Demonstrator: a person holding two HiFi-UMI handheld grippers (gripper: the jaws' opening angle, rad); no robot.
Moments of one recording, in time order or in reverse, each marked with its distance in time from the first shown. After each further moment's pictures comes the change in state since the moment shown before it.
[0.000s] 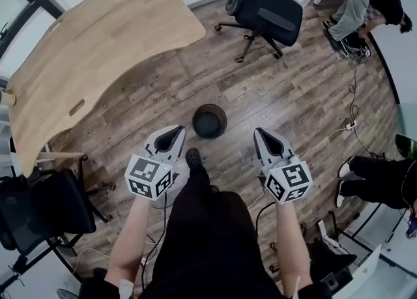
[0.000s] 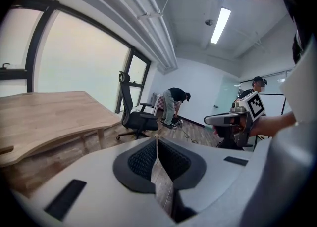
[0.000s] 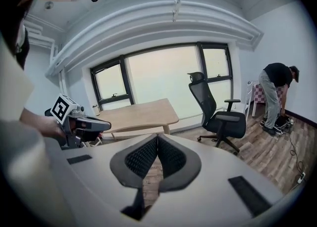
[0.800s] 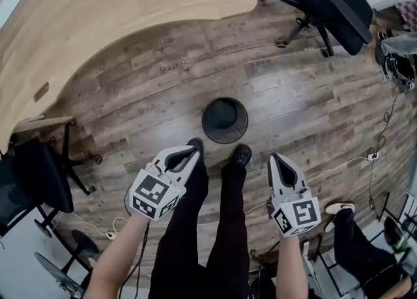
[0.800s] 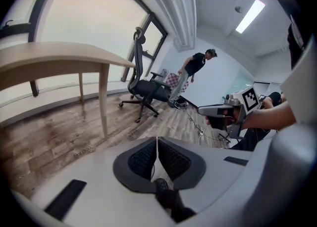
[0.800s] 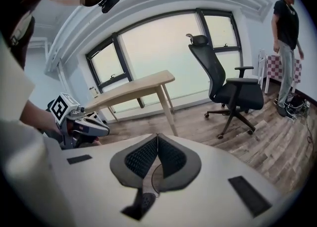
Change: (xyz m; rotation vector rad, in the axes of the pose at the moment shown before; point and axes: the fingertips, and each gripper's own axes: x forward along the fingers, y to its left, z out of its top) left arm 0.130 0.056 -0.190 -0.171 0.252 0.001; right arm 0.141 -0.083 -0.167 0.037 0.205 0.120
